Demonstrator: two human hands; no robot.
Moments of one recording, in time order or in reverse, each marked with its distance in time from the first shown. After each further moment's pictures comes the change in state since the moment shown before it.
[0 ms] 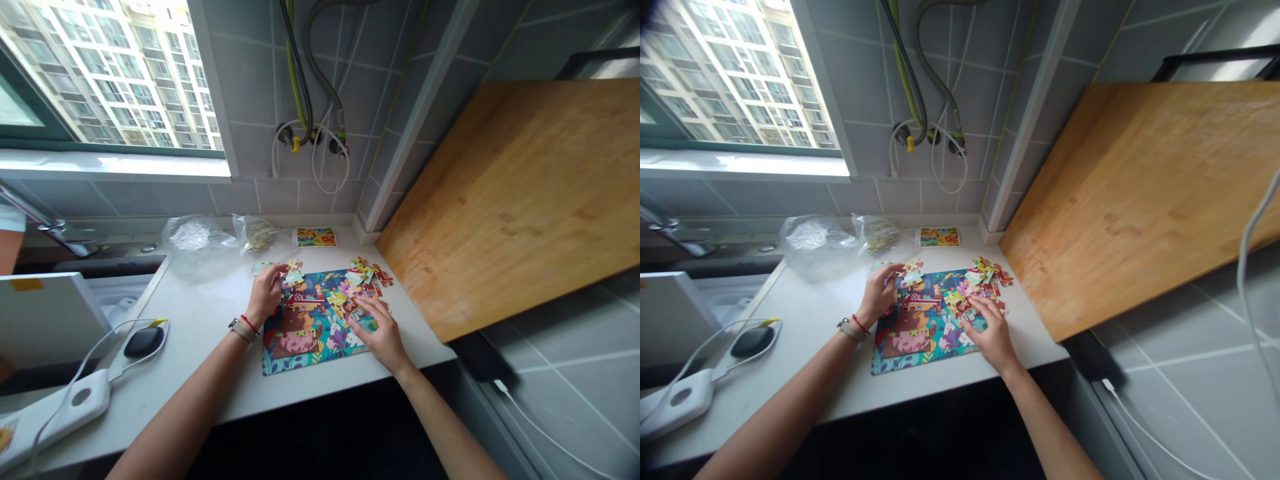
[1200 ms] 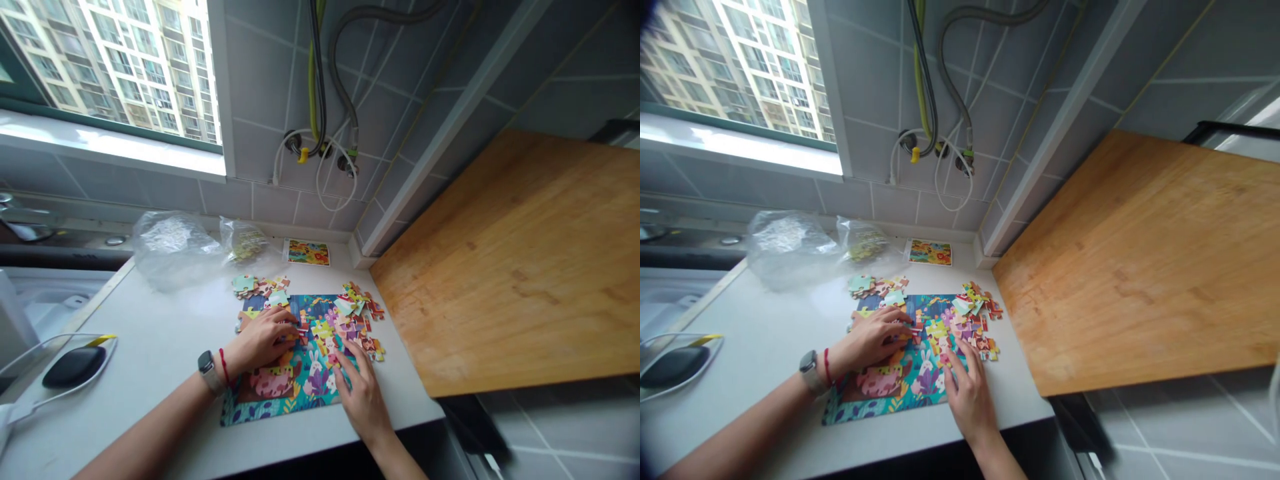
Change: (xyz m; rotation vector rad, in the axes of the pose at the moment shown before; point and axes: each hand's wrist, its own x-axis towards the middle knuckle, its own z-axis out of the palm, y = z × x) left_hand -0.017 0.034 0.013 0.110 -0.515 0.323; right_hand -0.027 0.012 0.011 -0.351 -0.067 -0.161
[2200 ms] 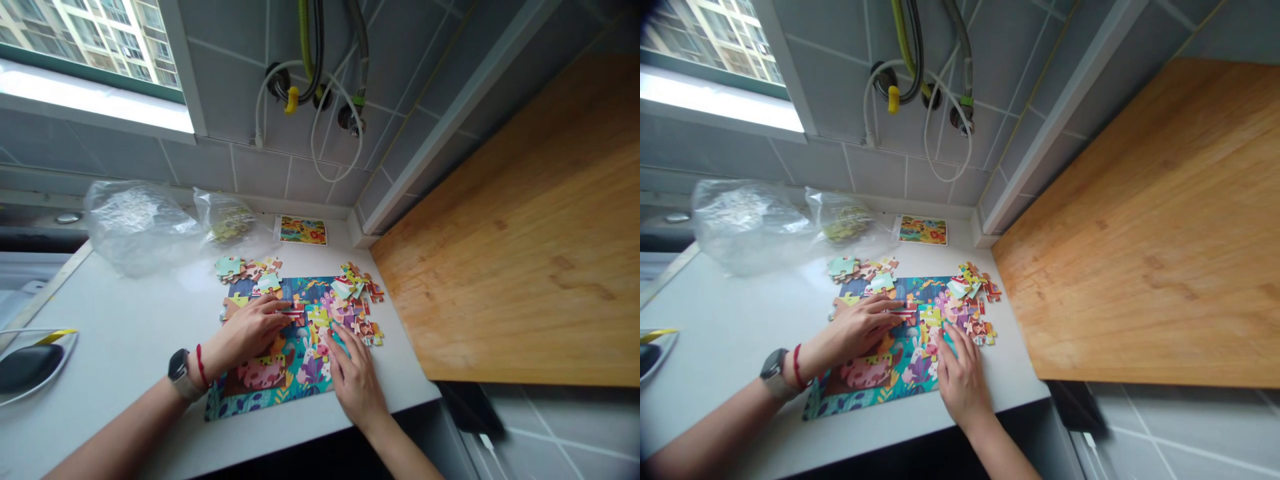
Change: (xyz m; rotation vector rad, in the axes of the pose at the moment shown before) left_hand -0.007 -0.008 0.012 0.034 -0.009 0.021; right_hand 0.005 -0.003 -0.006 -0.043 -0.209 -0.034
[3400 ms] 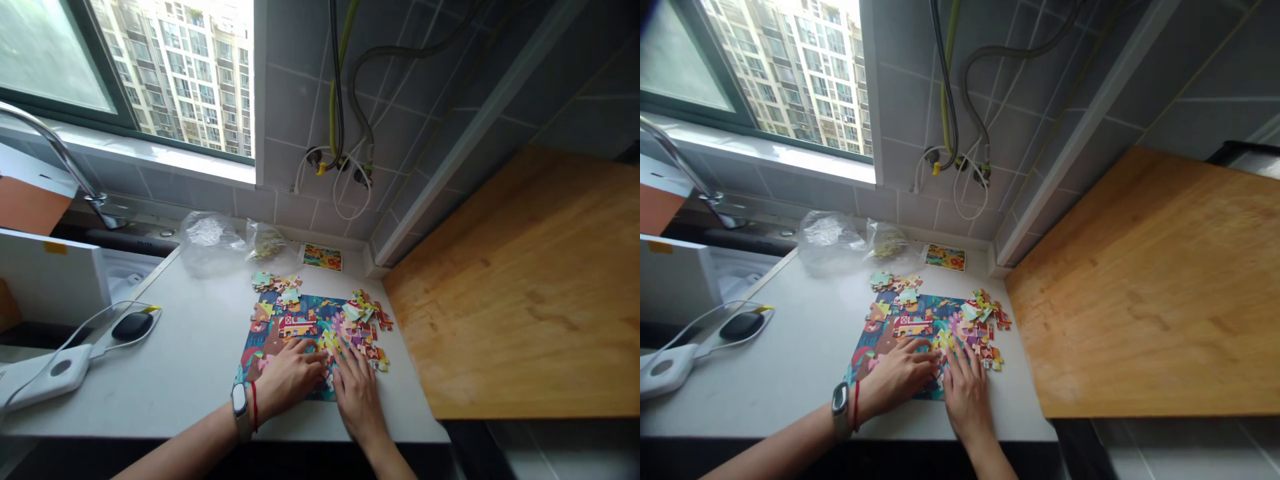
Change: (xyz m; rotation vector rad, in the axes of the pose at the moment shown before) left_hand -0.002 0.098 0.042 0.087 0.083 -0.060; right_hand -0.001 0.015 0.021 -0.113 0.044 -0.093
